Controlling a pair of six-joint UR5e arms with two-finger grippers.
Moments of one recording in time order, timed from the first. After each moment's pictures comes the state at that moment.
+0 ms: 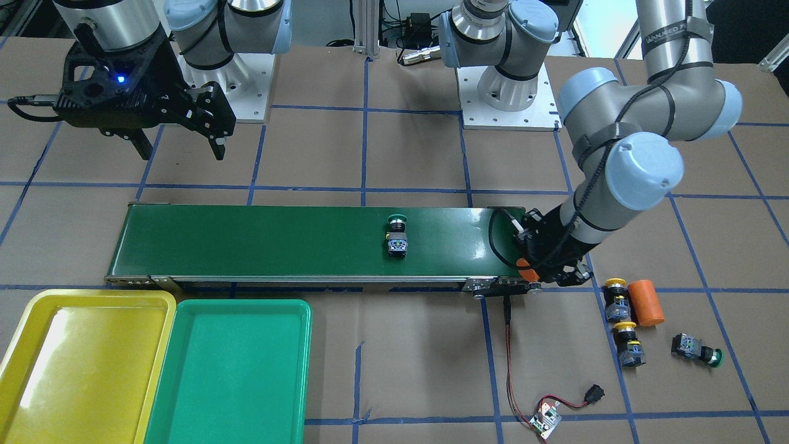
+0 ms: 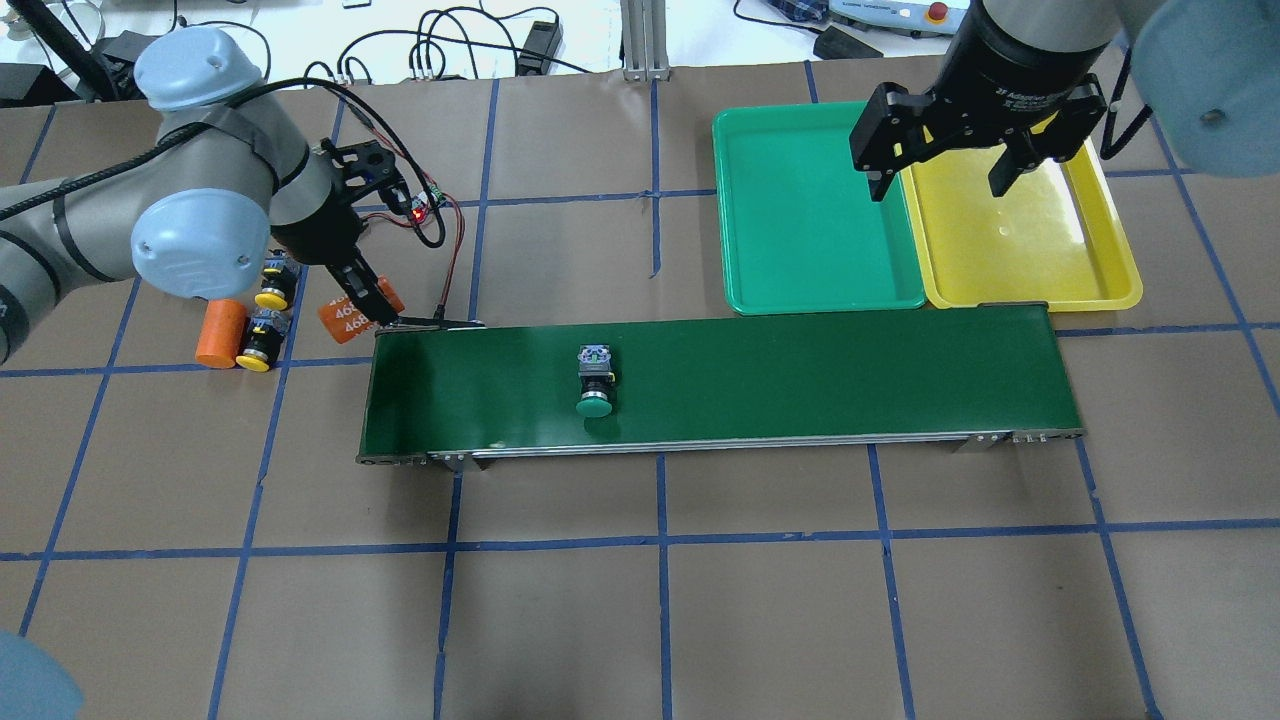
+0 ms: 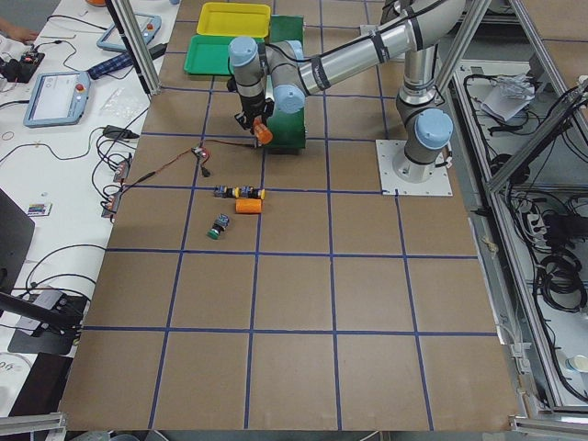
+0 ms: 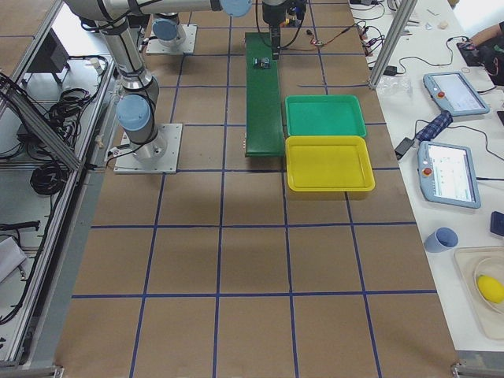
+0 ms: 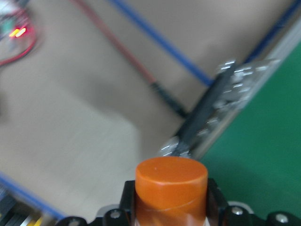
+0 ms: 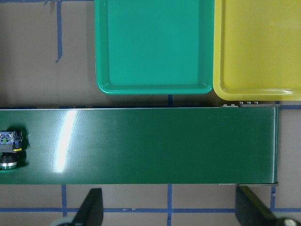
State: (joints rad) left arm -1.47 -1.82 -1.78 -1.18 1.54 1.14; right arm 1.59 -1.58 1.53 -1.61 -1.55 0.02
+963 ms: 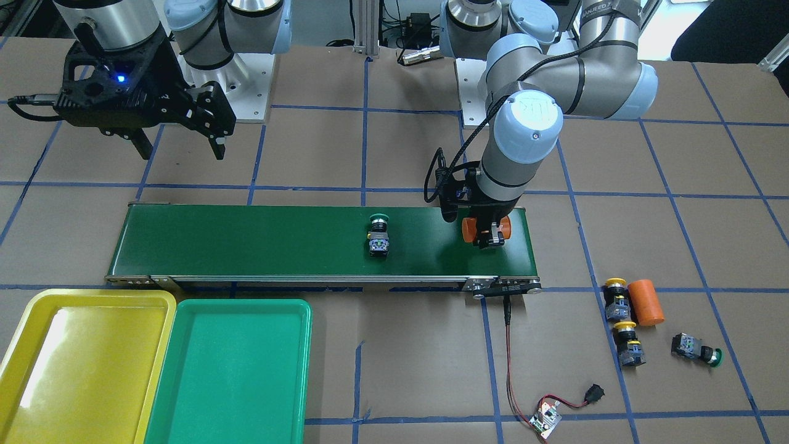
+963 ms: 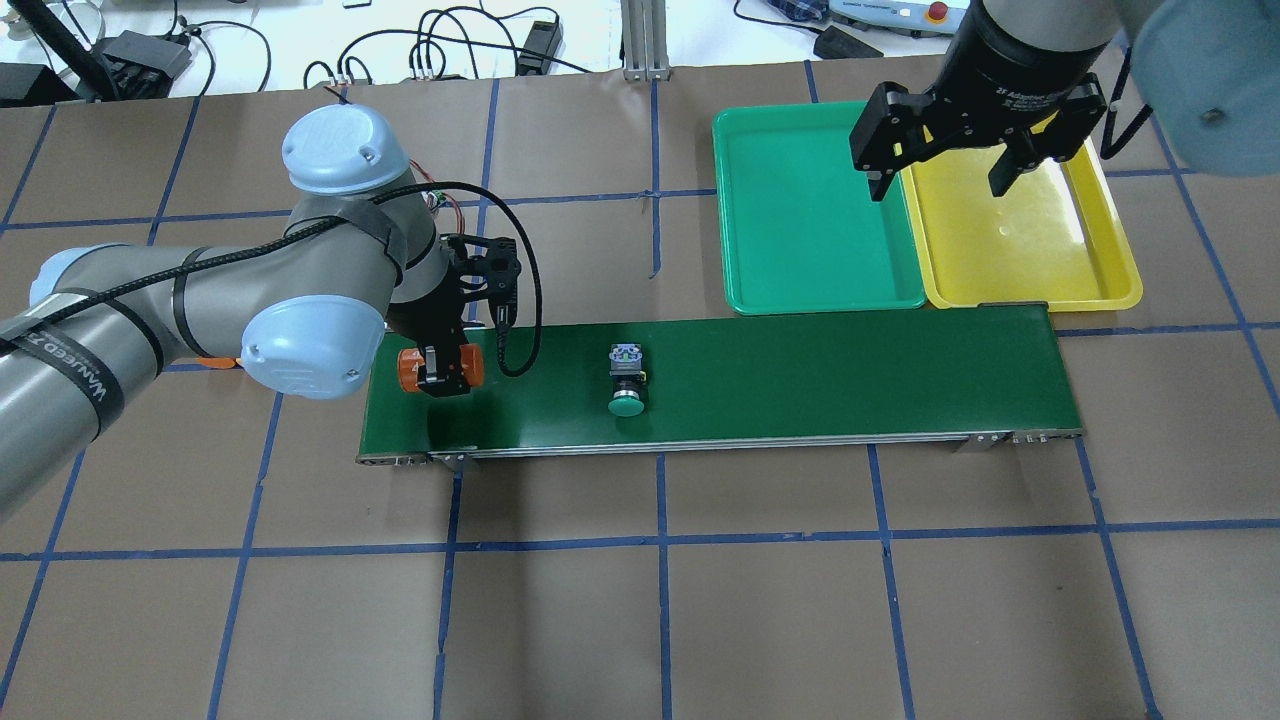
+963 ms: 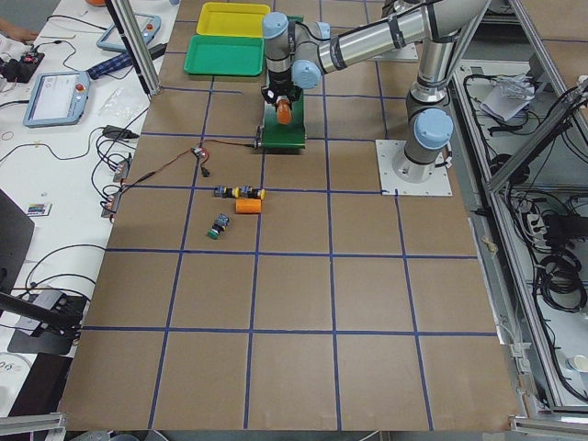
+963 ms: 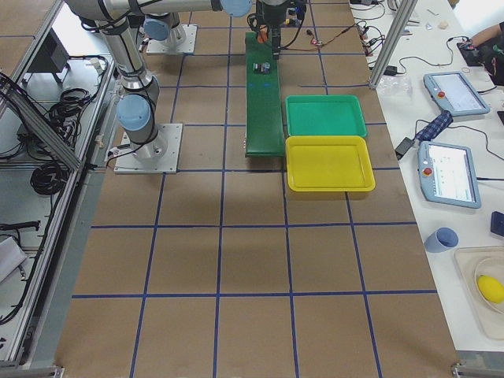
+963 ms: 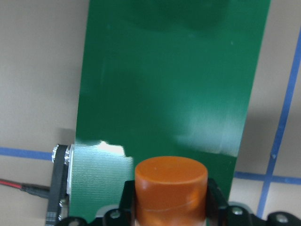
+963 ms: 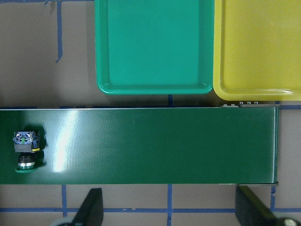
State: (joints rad) left arm -1.65 -1.75 -1.92 -1.12 1.60 1.40; right arm 1.60 -1.58 1.53 -1.61 -1.55 0.02
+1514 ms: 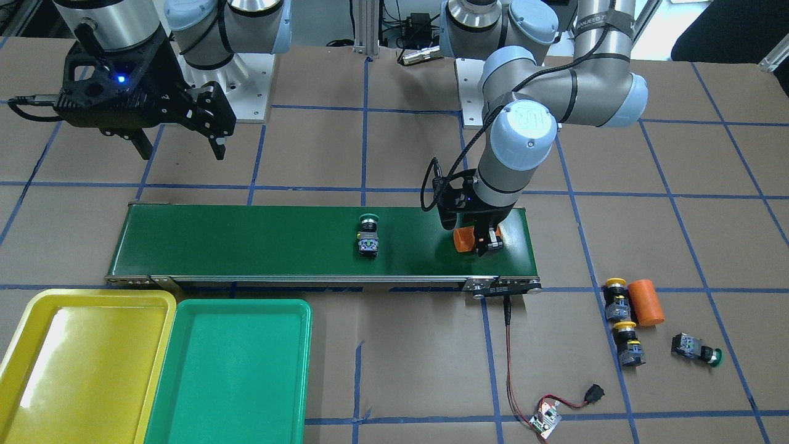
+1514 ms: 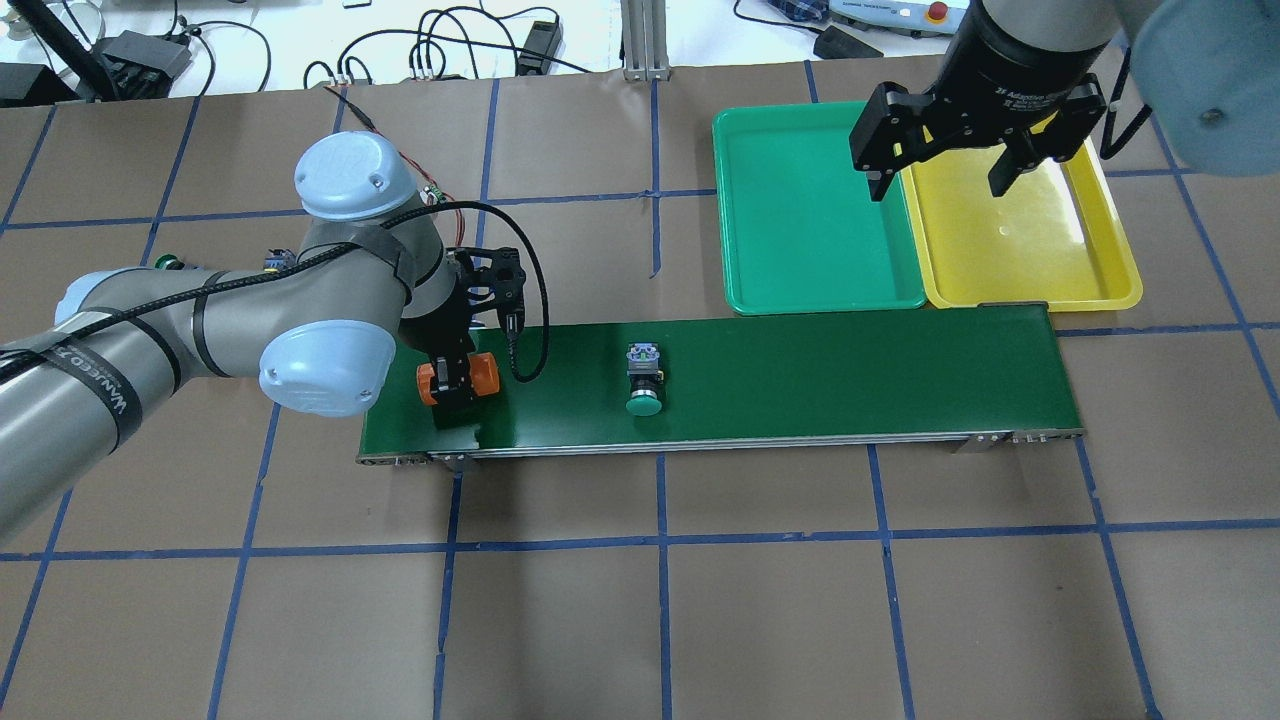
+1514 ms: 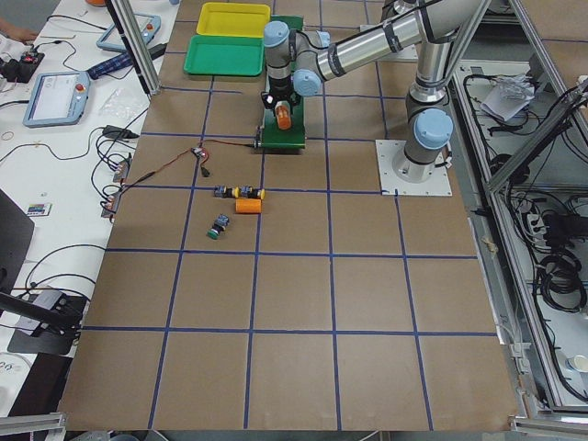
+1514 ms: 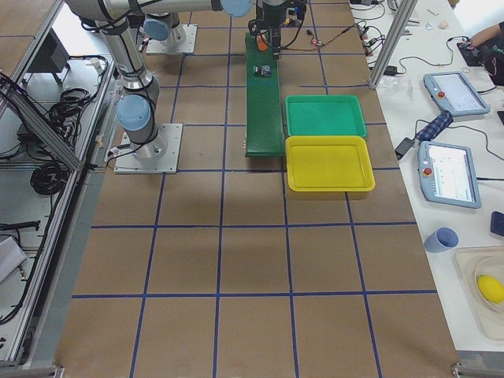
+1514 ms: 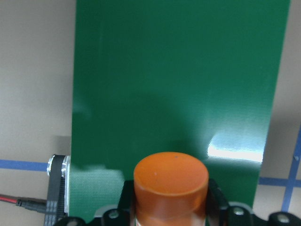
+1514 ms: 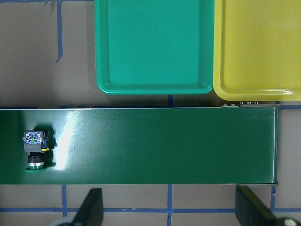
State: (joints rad) left arm -1.64 -1.76 -1.95 -1.05 1.57 1.31; right arm 1.60 -1.58 1.53 -1.61 -1.55 0.02
